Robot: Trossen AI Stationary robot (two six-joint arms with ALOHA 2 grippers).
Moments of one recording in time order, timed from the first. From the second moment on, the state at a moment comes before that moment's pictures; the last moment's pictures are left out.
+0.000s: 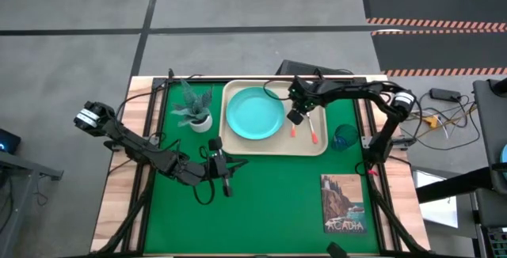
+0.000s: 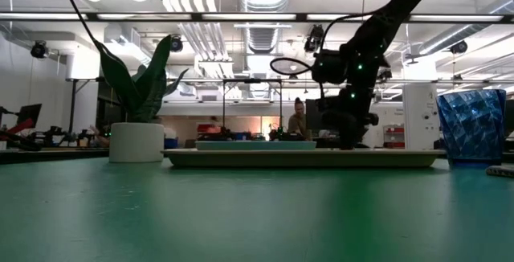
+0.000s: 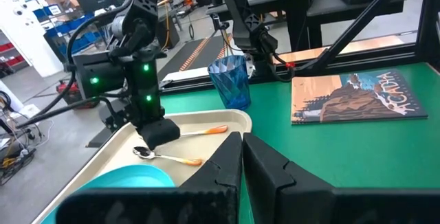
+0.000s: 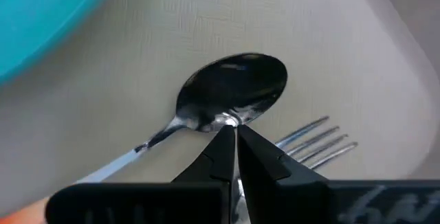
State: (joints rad) left arm -0.47 1.39 0.78 0.41 -0.77 0.09; right arm -0.60 1.76 1.00 -0.47 0.11 0.06
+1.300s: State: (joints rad) left arm -0.47 1.39 0.78 0.41 -0.77 0.08; right arm -0.60 1.76 1.15 -0.88 0.13 0.07
